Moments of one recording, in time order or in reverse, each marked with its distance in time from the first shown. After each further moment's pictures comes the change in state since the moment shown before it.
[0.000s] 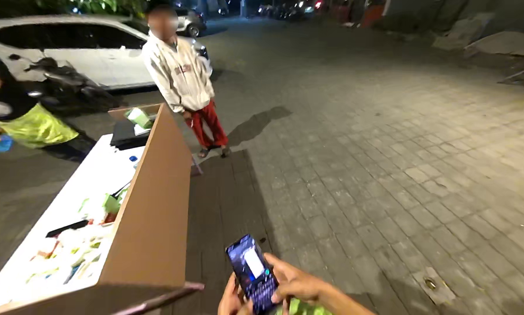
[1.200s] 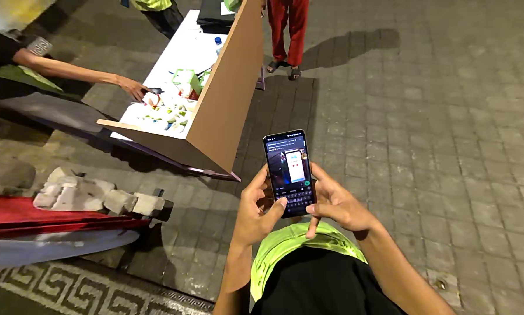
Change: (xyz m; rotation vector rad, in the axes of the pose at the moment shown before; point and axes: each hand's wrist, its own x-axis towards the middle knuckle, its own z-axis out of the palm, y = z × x) left_hand 0.002 0.109 -0.005 0.252 0.133 0.170; right_hand 0.051 -0.067 0.061 -0.011 -0.216 -0.002
